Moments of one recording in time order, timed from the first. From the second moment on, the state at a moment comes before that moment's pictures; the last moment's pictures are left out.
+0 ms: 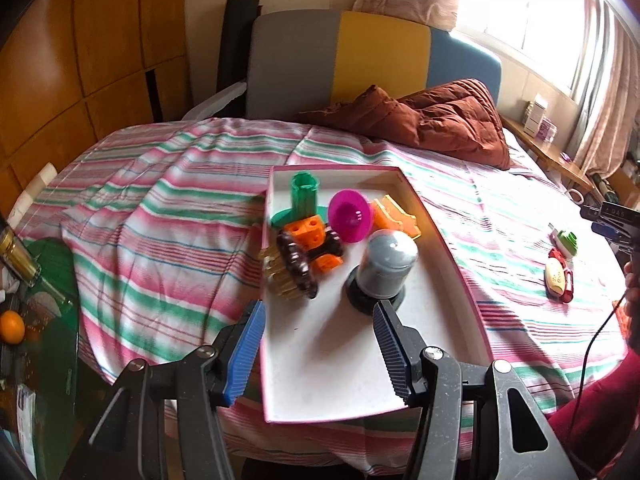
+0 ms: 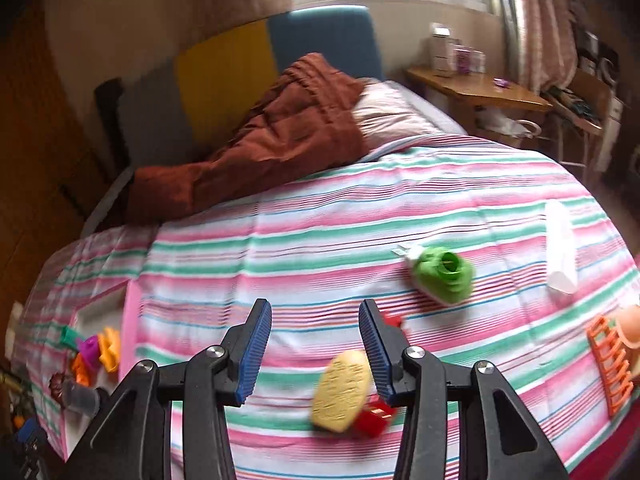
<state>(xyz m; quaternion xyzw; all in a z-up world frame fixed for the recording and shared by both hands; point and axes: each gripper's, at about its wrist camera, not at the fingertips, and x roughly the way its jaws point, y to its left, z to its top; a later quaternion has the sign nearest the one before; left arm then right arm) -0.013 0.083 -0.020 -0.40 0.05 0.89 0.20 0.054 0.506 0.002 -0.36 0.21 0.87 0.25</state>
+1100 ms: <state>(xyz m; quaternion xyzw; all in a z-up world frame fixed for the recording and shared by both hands) 0.004 0.313 -0.042 -0.42 0.17 0.80 0.40 0.147 0.600 -0.033 -0.26 0.45 0.78 0.34</state>
